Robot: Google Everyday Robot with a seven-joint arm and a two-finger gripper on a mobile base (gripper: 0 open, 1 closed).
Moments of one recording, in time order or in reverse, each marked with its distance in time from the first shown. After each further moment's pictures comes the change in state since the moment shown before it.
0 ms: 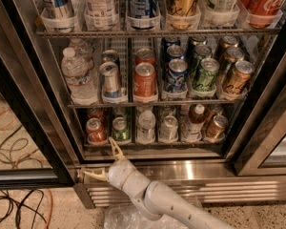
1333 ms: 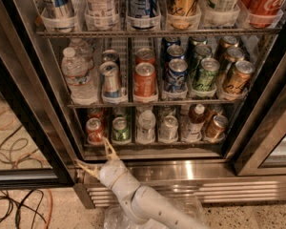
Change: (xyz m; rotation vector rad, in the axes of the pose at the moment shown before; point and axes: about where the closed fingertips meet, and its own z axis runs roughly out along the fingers) arm -0.003 0.004 0.022 0.107 -0.039 0.005
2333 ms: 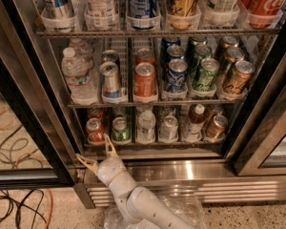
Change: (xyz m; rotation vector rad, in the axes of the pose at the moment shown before) arm -0.001 -0.013 0.010 0.099 -0.040 0.004
